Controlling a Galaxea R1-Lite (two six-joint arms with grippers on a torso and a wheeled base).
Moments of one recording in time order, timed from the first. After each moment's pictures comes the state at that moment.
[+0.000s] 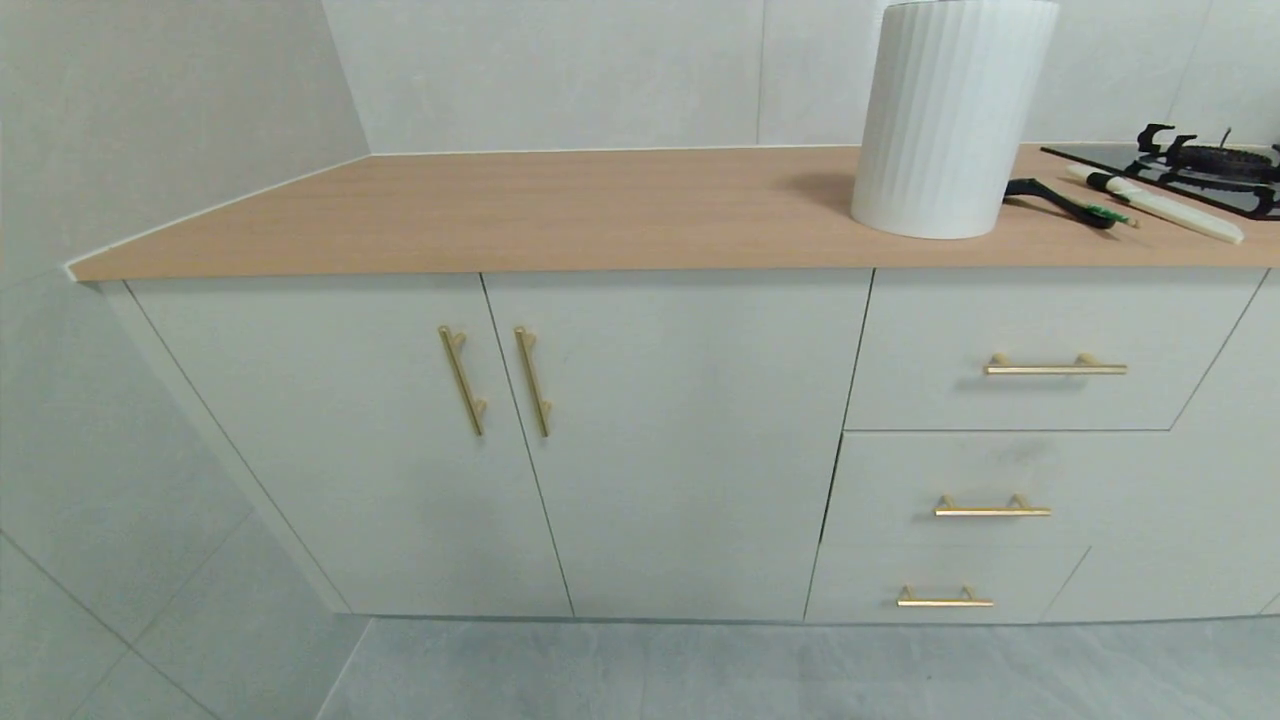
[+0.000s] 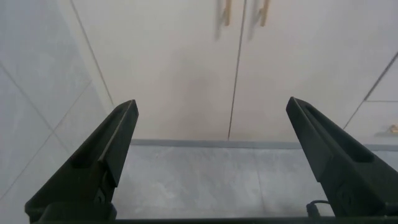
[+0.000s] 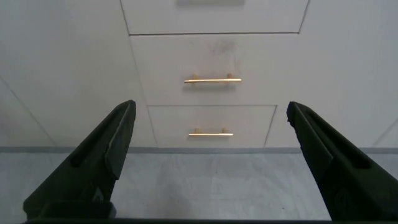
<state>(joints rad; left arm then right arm) 0.00 0.00 0.00 0.00 0.02 0.00 0.00 0.00 0.00 0.00 0.00 0.00</state>
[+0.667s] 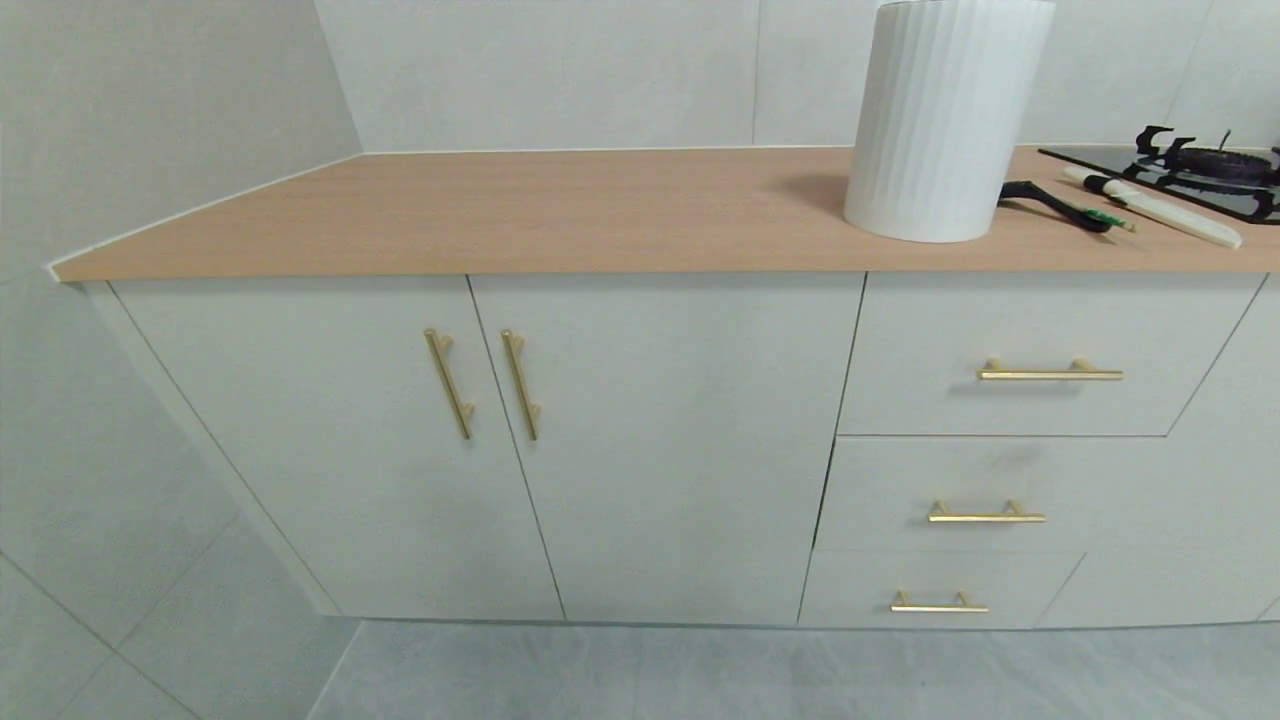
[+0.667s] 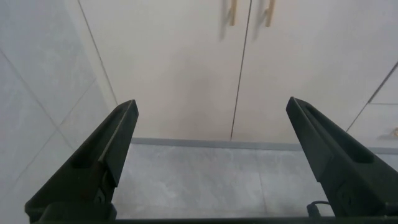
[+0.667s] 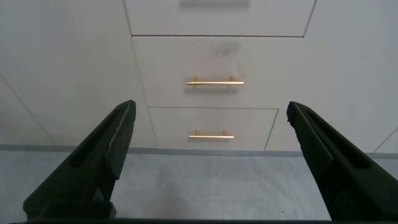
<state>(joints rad) 0.00 0.00 0.00 0.00 0.02 0.00 0.00 0.00 0.00 0.00 0.00 0.00</state>
